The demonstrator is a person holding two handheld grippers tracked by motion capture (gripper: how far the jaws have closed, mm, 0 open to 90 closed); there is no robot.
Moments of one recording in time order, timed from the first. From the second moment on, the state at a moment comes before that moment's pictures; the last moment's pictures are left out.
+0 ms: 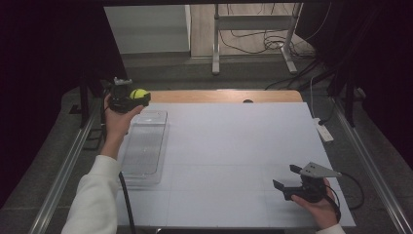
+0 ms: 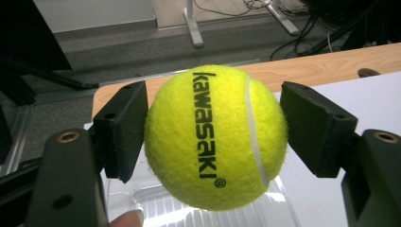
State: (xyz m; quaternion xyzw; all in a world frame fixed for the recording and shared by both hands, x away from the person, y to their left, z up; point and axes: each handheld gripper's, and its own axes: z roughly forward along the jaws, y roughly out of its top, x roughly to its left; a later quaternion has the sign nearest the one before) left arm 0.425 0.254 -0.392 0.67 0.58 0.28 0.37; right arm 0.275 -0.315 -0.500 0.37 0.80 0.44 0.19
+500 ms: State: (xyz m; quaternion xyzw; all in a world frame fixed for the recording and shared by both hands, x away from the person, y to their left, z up) left arm 0.428 0.267 -0.395 0.66 0.59 0.28 0.36; right arm 0.276 -0.315 -0.501 0.37 0.80 0.44 0.19
